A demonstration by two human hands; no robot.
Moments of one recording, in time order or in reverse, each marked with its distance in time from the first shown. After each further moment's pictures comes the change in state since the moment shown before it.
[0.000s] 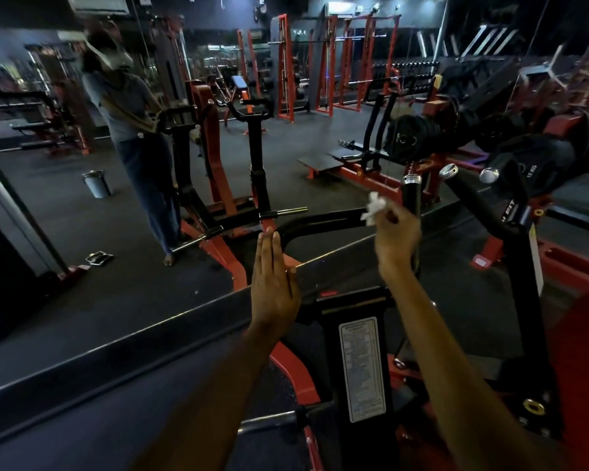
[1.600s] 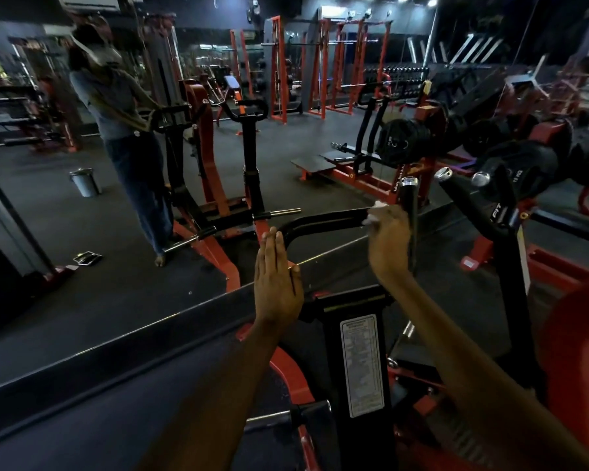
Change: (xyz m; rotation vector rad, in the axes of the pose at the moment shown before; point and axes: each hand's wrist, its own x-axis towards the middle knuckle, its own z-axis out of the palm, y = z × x) left_hand -0.001 0.007 -0.007 0.021 0.009 -0.013; right_hand -0.001 0.022 0.003 -0.398 -0.086 -0.398
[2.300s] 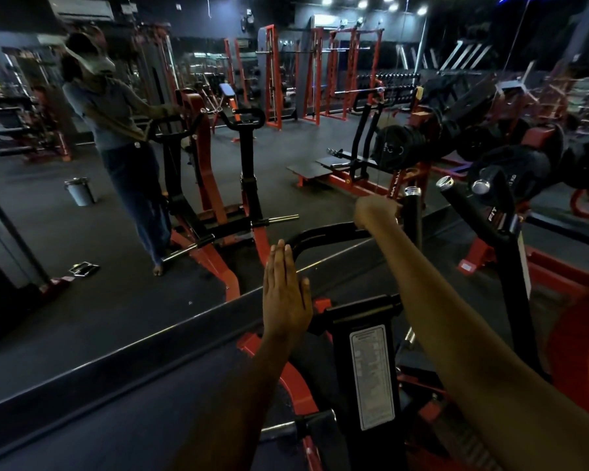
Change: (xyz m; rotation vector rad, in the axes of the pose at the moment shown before) left_hand 0.000 -0.004 0.002 0.009 -0.025 0.006; right_hand 0.080 -0.049 0.017 -0.899 -0.539 0.165
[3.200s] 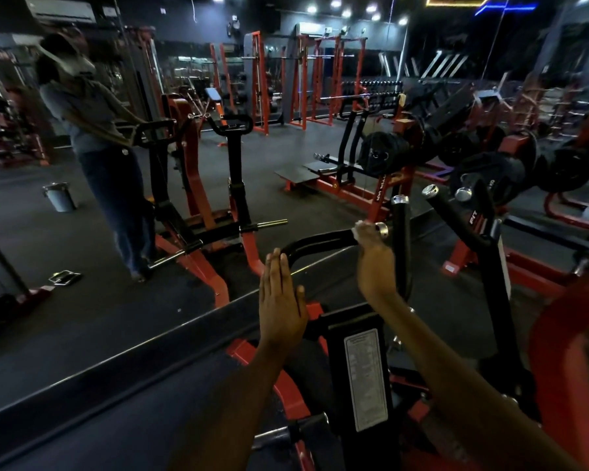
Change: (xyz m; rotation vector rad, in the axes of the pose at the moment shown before) left_hand 0.001 0.002 -0.007 0.027 -0.075 -0.022; right_hand -0.054 0.029 0.080 0.632 0.443 -0.169
